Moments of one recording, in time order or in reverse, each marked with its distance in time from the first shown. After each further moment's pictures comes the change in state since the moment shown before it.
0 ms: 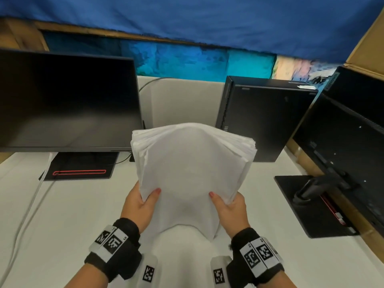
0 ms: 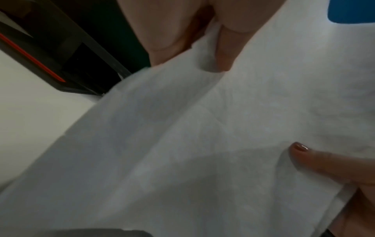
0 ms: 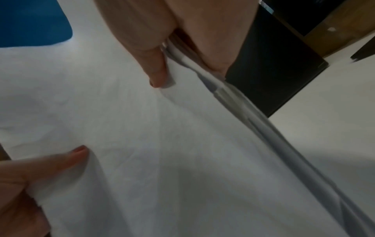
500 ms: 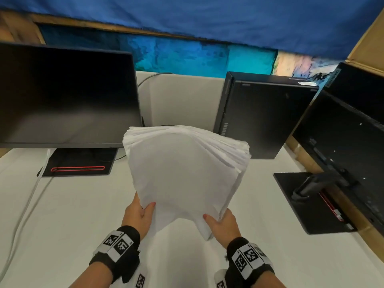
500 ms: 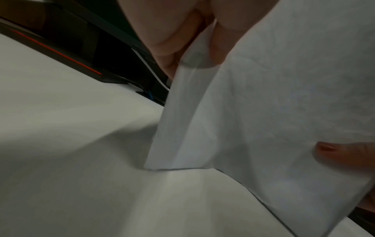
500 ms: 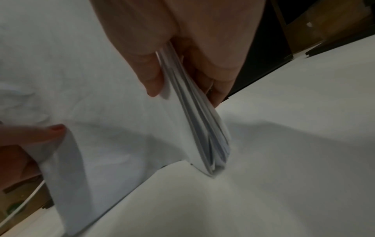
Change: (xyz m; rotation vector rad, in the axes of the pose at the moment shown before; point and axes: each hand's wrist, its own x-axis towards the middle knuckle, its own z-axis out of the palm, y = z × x) left_hand -0.005 -0.043 0.002 0.262 -0.036 -0.144; right_hand -0.012 0.055 -0.006 -0.281 -0.090 0.241
